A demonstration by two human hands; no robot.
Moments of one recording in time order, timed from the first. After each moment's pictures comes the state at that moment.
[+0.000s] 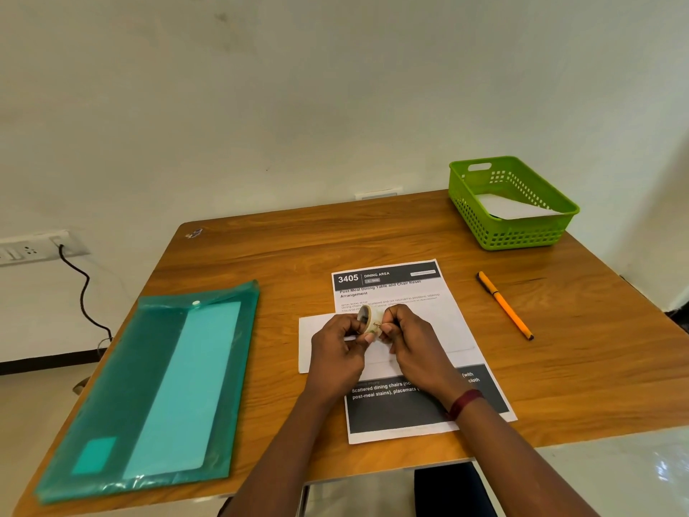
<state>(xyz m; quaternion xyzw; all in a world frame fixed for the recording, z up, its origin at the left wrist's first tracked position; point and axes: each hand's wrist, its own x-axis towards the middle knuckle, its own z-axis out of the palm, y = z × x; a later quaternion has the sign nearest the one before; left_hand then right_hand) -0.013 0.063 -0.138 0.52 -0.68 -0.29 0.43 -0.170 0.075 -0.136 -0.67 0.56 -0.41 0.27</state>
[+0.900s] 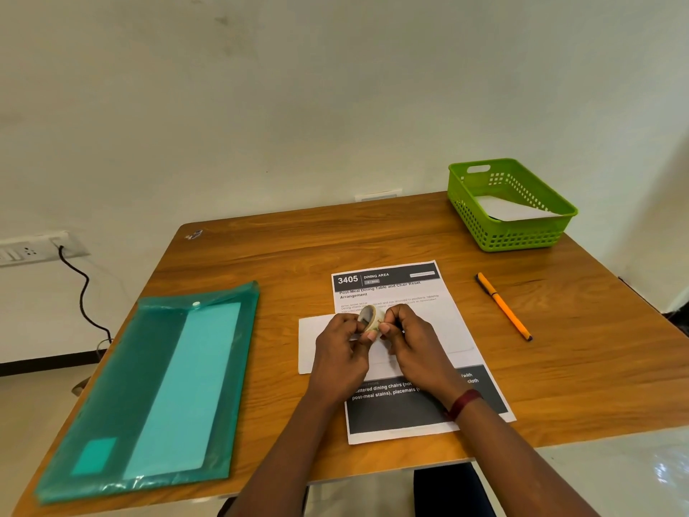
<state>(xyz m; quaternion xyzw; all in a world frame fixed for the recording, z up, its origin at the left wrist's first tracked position) -0.016 0.063 -0.138 0.50 -0.73 -0.20 0.41 -0.171 0.075 -0.136 -0.65 0.54 -0.44 0.29</state>
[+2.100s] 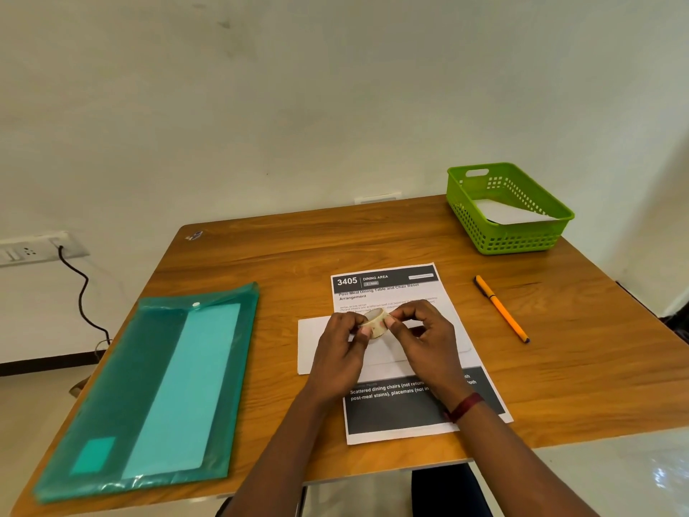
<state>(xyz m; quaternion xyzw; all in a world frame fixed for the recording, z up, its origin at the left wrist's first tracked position) -0.012 0.062 -0.136 0.49 -0.72 -0.31 0.38 -0.176 0.079 -0.134 -0.57 0.54 -0.58 0.24</state>
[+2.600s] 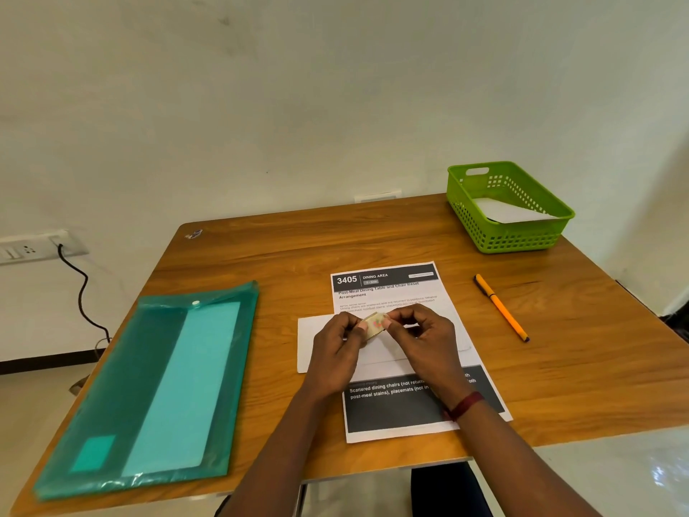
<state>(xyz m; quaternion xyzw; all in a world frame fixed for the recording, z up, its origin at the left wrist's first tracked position) -0.012 0.063 -0.131 0.51 -0.65 -0.39 0.41 -0.177 0.079 -0.137 -0.55 0.52 -0.58 0.29</state>
